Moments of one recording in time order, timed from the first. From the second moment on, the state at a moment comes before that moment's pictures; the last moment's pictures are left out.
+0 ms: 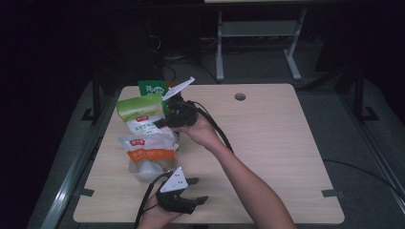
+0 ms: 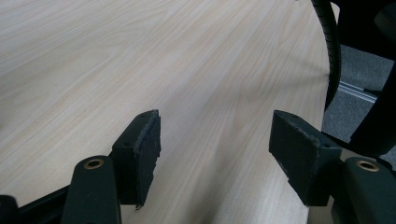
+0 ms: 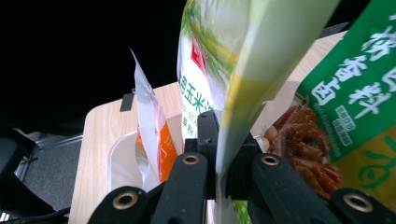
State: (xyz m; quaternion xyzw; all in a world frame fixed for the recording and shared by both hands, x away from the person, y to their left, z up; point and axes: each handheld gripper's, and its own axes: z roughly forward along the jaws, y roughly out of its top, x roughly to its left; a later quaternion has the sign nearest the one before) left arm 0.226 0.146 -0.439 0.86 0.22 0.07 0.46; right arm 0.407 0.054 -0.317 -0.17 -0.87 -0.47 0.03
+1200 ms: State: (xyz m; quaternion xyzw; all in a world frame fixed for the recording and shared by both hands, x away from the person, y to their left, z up) left arm 0.226 0.142 -0.440 0.86 0.22 0.06 0.46; right arm 0.413 0.066 -0.372 -0.18 -0.87 -0.45 0.04
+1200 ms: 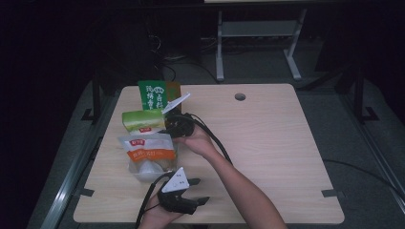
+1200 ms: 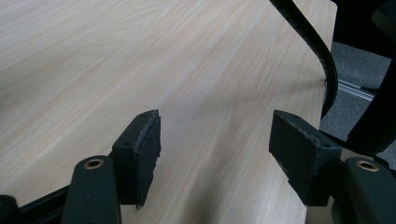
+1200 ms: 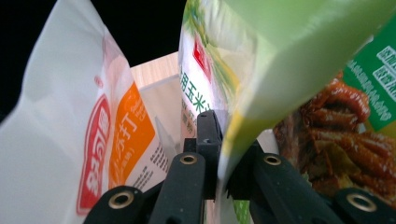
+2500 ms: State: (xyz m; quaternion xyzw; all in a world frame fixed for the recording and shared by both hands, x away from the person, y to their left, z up) left arm 0.235 0.143 -0.441 0.86 0.23 0.07 0.45; right arm 0.414 0.016 -0.370 -0.22 -0.87 -0.45 0.04
